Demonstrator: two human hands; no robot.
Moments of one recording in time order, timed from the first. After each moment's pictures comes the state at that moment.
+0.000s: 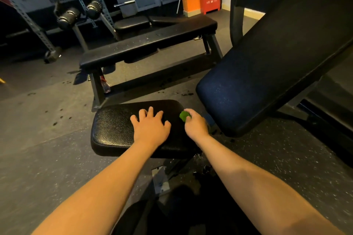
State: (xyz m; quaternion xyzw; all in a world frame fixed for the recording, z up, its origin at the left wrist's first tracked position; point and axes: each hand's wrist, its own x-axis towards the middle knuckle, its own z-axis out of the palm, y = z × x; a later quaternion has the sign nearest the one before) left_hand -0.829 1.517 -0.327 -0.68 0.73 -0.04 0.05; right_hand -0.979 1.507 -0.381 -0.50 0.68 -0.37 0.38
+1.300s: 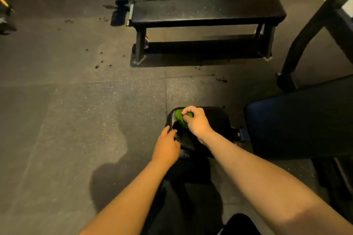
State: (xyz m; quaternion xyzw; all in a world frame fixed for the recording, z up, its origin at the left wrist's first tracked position) left_hand -0.672 1.583 -0.163 -0.73 0.56 0.37 -0.11; right_hand -0.790 1.489 -0.171 -0.56 0.62 -0.25 0.49
